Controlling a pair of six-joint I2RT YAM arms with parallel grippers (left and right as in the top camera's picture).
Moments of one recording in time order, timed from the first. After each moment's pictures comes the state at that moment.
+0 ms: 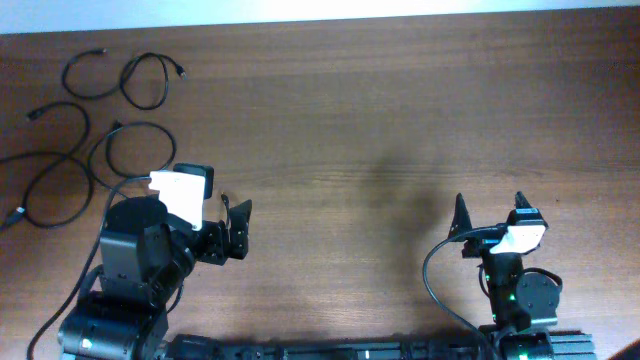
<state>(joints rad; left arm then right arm) -0.21 0.75 1.04 -0.95 0.09 -0.07 0.03 0.01 0.01 -0.05 0.03 0.05</state>
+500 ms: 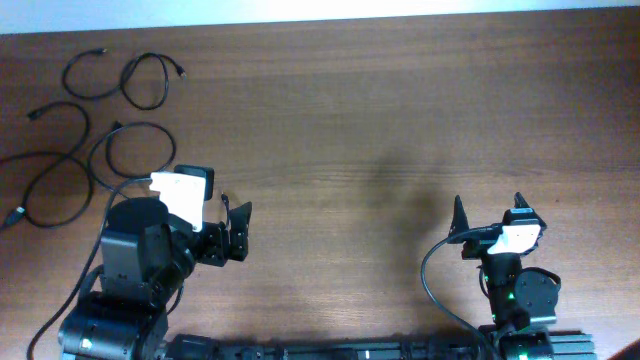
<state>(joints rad) -0.21 0.75 1.04 -0.96 0.09 -0.07 0.03 0.01 0.01 -0.07 0.03 -0.01</state>
